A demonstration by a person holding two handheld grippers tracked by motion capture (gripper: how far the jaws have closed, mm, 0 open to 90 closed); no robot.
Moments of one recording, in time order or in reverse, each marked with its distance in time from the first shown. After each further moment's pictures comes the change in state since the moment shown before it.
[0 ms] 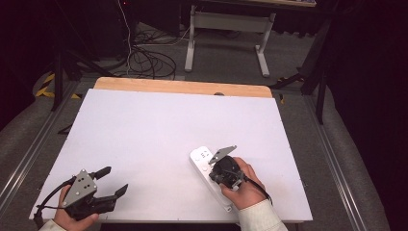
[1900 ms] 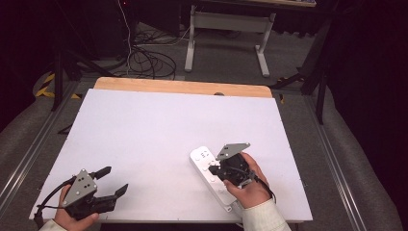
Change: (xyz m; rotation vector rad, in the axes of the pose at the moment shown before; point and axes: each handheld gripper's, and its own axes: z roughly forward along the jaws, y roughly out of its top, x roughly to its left) left arm 0.000 0.000 0.001 -0.003 0.001 -0.011; right arm -0.004 0.001 -0.028 -0.175 0.033 -0.026
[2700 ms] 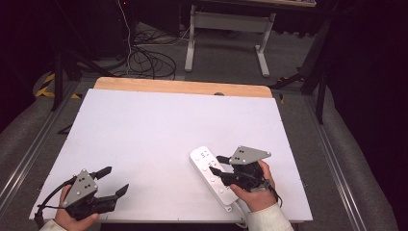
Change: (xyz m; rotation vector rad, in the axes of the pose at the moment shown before) left arm -0.001 0.001 0.000 0.002 -0.004 0.011; right arm 0.003 -0.015 -0.028 -0.267 -0.031 -0.036
